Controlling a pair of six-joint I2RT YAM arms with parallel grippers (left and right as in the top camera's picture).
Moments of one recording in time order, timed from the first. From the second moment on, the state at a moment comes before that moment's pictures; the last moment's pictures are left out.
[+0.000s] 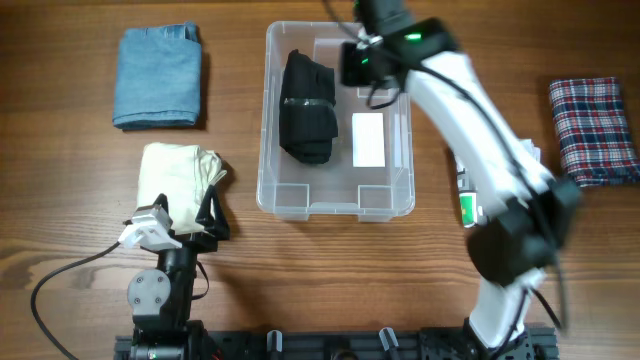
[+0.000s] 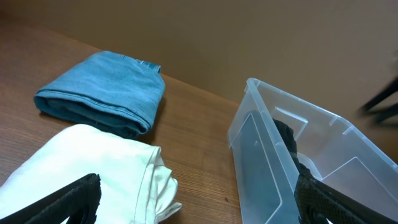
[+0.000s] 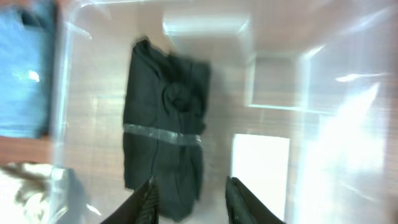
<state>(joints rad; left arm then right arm) 0.01 0.03 0.01 -0.07 0.03 -0.41 0.42 2.02 1.98 -1.00 -0.03 0.42</state>
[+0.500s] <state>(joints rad) 0.01 0.03 0.01 -0.07 0.03 -0.41 0.06 1.61 1.99 -1.50 0.23 0.37</state>
